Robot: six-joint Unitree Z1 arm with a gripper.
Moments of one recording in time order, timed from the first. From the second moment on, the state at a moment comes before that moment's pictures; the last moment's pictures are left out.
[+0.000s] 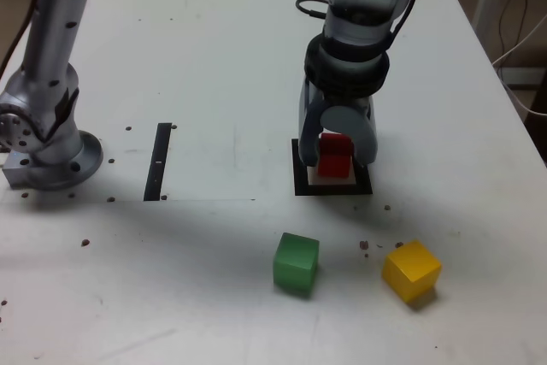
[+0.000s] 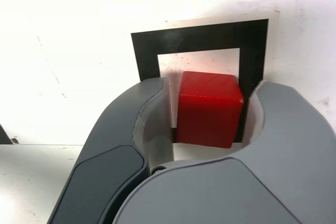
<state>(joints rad) -0.13 2.07 -1.53 1.16 0.10 -0.07</state>
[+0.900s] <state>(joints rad) -0.29 1.95 -1.58 1.30 0.07 -0.31</state>
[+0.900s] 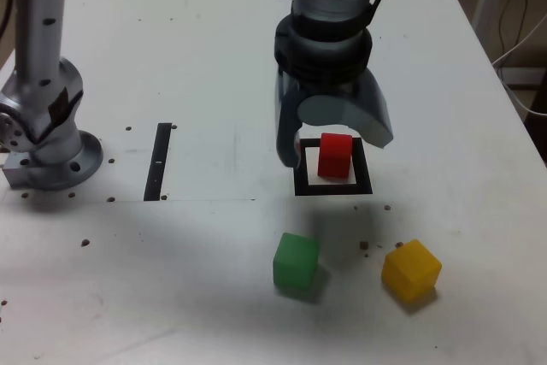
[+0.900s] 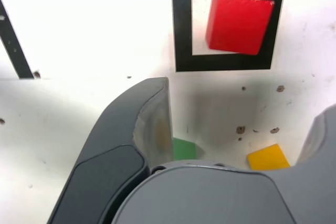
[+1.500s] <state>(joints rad) -0.43 2.05 -1.82 1.36 0.08 -0.39</state>
